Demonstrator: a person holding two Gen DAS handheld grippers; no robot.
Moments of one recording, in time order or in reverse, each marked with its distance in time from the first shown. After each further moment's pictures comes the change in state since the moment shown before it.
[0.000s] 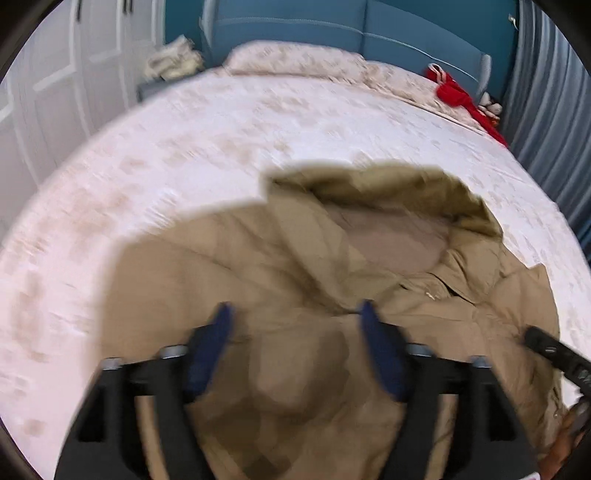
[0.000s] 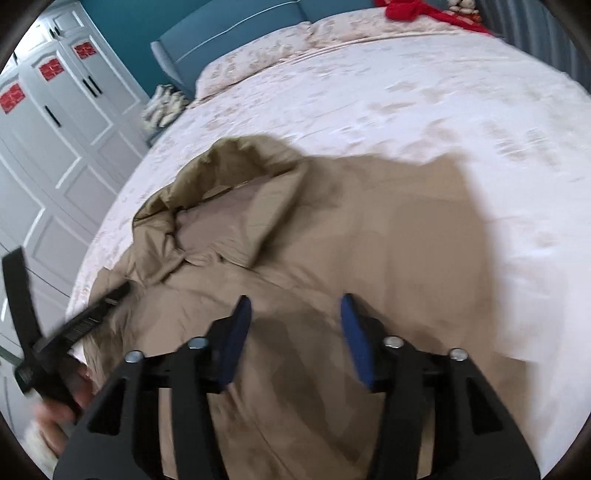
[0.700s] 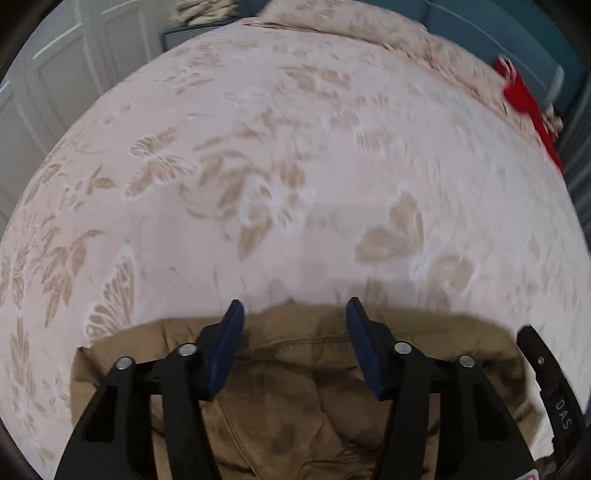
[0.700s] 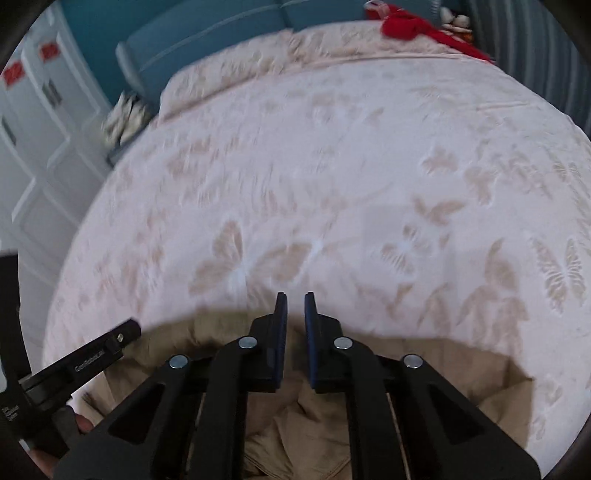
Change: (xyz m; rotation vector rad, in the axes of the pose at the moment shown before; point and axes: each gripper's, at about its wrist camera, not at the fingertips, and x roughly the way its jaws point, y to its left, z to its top) left arm 0.121 -0.029 0.119 -0.138 0.261 0.066; right arm 0.109 0.068 0.145 -0.002 -0.007 -0.127
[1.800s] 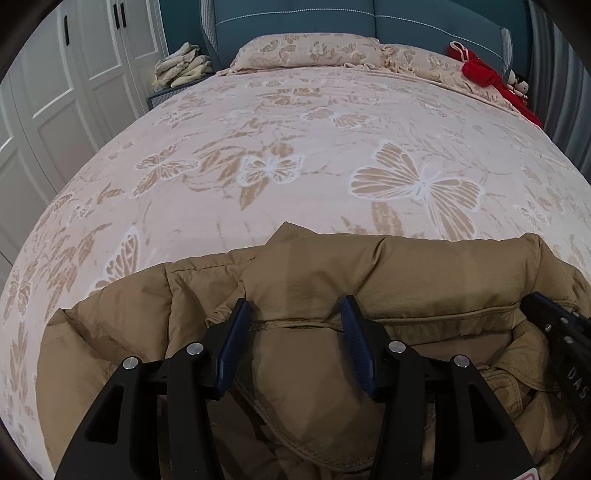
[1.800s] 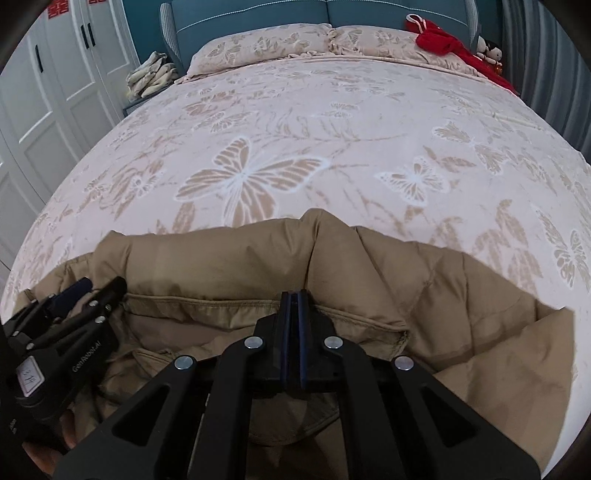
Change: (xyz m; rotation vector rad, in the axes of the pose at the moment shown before) left arm 0.014 -0.003 -0.085 0.171 -0.234 0.073; right arm 0.017 -0.003 -0.079 -0.177 -0.034 -0.039
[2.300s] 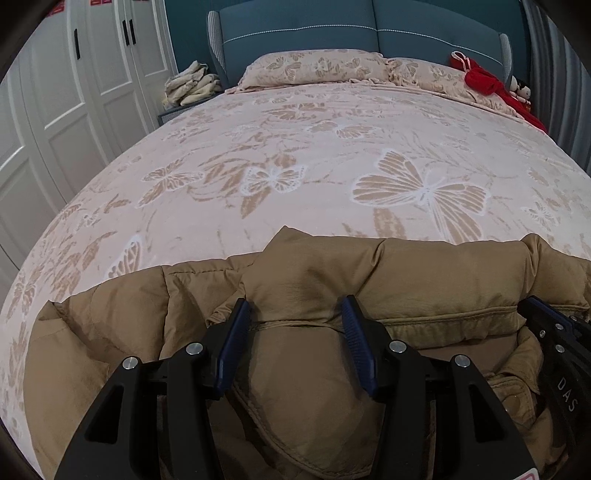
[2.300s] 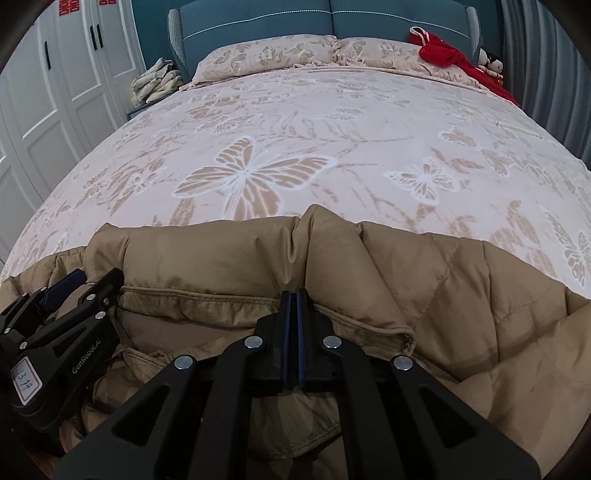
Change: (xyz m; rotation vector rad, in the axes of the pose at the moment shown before) left arm 0.005 -0.008 -0.009 0.006 -0.085 0.049; right arm 0.013 0.003 -0.011 -0.024 -0.064 0.001
